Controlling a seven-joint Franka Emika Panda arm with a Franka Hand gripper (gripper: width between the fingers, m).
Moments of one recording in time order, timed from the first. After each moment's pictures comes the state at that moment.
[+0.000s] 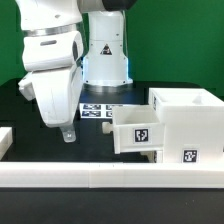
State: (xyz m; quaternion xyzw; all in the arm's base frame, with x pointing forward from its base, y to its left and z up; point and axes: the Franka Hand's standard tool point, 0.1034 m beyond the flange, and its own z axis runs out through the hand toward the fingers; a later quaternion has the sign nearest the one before) arm 0.582 -0.083 0.054 -0.72 -0.69 -0.04 0.07
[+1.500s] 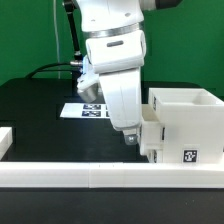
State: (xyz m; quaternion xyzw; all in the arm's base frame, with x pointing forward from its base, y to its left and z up) arm 0.604 0.012 0.060 -0.73 -0.68 -0.05 0.09
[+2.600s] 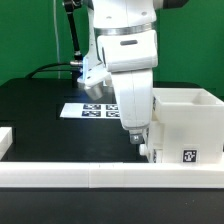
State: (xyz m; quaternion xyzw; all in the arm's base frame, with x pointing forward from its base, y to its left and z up) arm 0.603 0.013 0.062 -0.72 -0.69 -0.02 0.08
